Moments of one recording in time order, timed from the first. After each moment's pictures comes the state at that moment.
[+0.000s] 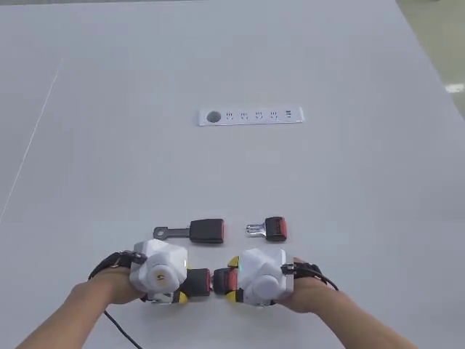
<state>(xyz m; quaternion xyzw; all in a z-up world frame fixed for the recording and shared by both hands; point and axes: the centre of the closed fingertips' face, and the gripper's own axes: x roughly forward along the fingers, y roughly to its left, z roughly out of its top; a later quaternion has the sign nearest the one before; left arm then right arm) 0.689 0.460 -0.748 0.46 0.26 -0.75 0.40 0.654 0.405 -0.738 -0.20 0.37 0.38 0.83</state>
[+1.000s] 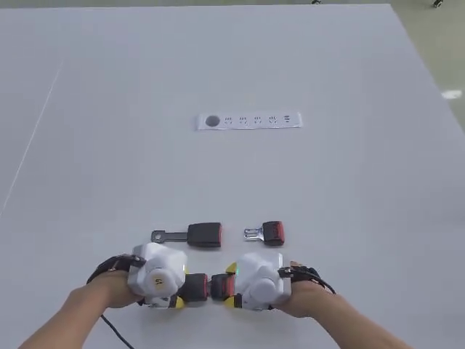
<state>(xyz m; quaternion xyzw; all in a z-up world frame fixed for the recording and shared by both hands) 0.689 0.462 -0.749 0.46 0.26 -0.75 0.40 0.649 0.406 -0.739 -0.20 0.37 0.39 0.82</state>
